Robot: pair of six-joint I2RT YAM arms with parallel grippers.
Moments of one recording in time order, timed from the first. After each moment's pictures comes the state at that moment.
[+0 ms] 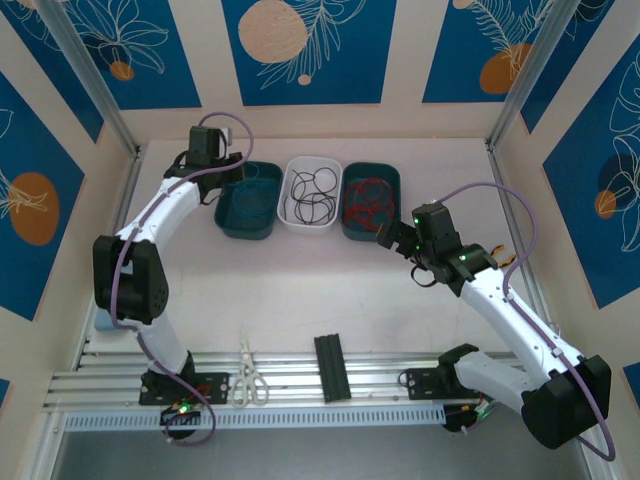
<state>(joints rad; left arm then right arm) -0.19 1.77 1.48 -0.40 0.07 -0.28 0.40 1.02 0.85 -0.65 0.11 0.75</state>
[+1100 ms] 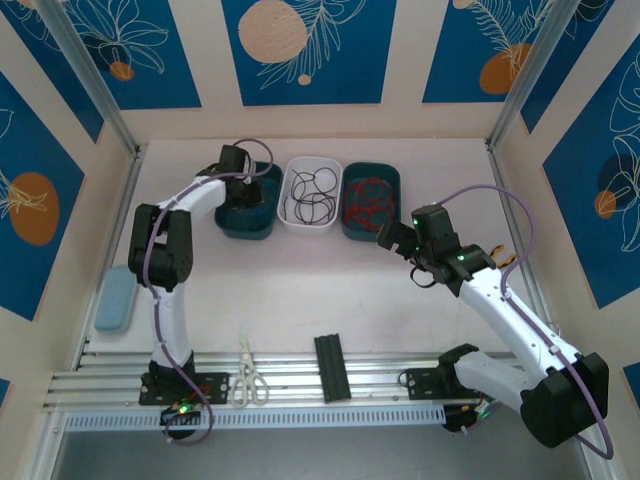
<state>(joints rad) -0.23 2.11 1.59 -0.49 0.17 -0.34 0.40 1.03 0.83 -0.63 0.10 0.77</state>
